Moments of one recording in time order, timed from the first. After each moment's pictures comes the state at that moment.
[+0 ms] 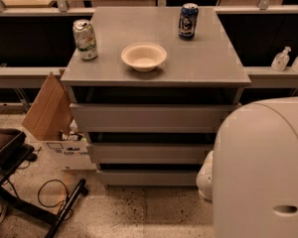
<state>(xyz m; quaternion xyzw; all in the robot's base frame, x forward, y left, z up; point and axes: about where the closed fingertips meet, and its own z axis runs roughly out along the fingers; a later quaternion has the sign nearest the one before) 0.471 -0.231 0.411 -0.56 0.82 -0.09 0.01</state>
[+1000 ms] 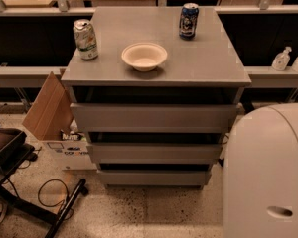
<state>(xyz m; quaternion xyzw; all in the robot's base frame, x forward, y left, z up) 0.454 -0.401 0.479 -0.28 0.94 -0.18 -0.10</state>
